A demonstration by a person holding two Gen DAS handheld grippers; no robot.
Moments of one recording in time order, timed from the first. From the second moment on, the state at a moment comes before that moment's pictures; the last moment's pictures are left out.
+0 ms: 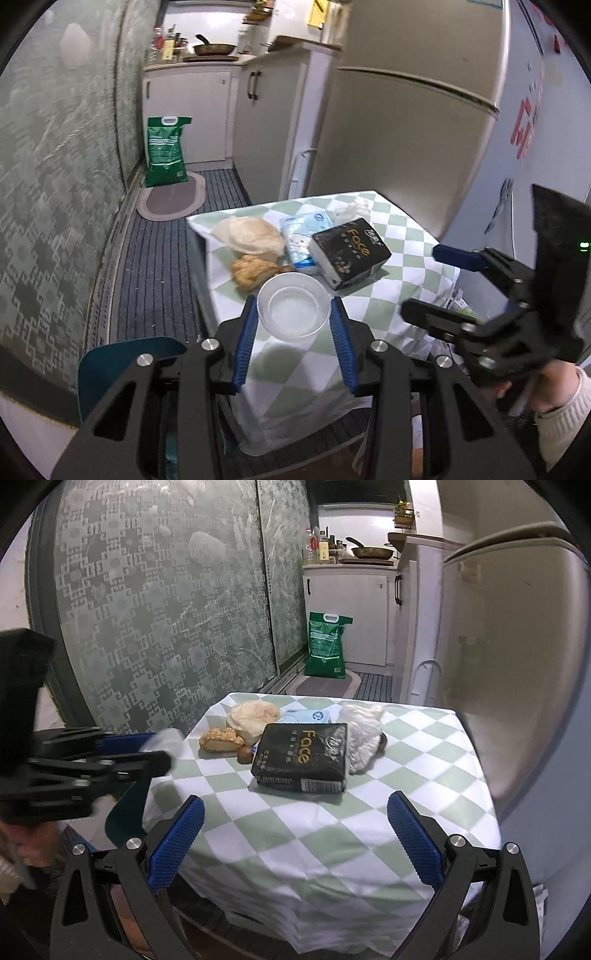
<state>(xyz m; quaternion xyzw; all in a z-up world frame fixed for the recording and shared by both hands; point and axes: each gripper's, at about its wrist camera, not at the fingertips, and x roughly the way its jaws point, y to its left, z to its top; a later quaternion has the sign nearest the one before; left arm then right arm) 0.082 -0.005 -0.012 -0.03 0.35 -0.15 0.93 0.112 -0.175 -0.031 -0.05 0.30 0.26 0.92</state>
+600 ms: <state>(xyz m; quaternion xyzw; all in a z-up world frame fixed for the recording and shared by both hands) 0.060 0.057 -0.026 -0.07 0.36 -0.11 0.93 0.157 -0.135 -0.061 -0.06 0.33 0.18 0.93</state>
